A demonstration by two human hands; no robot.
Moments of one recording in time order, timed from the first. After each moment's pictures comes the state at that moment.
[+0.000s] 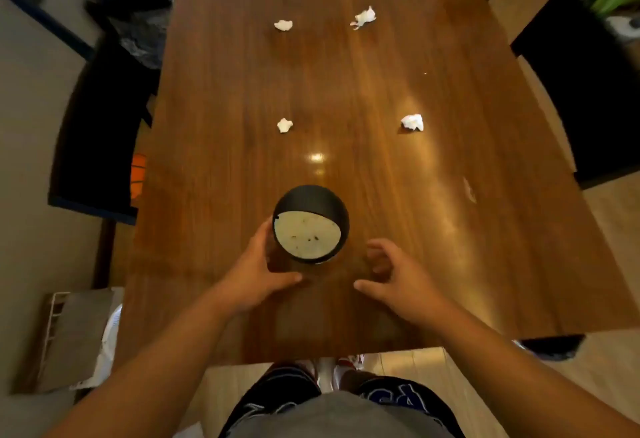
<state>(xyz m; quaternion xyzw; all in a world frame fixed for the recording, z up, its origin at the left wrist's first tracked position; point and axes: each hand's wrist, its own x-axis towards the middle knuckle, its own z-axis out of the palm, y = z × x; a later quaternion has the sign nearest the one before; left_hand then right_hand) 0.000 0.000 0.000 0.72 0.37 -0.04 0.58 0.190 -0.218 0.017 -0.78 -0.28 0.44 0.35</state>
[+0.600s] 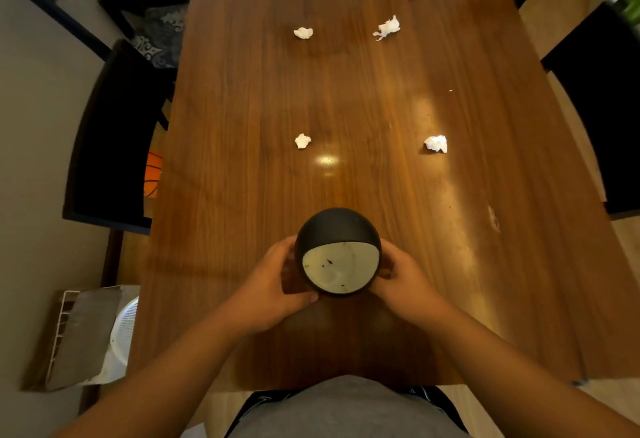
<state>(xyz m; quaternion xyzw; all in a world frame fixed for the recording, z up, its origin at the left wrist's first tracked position) 0.013 0.012 0.038 0.77 0.32 -0.03 0.55 0.202 -0.157 0.032 -0.71 -0.26 0.47 0.46</state>
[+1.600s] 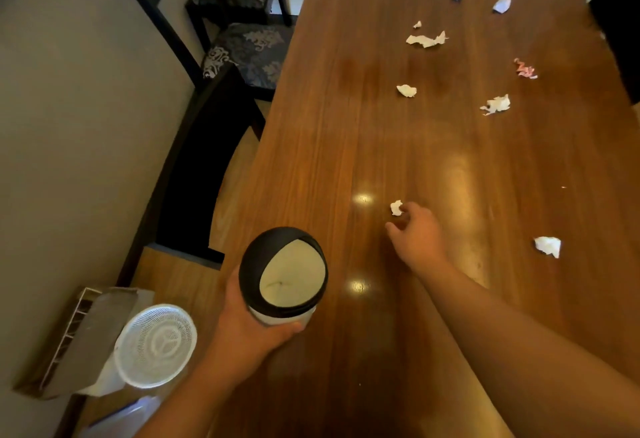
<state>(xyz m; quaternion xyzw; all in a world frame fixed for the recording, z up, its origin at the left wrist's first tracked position) -0.076 0.133 0.040 0.64 0.47 0.24 0.56 0.244 0.107 -0.004 -0.90 -0.32 0.21 0.22</state>
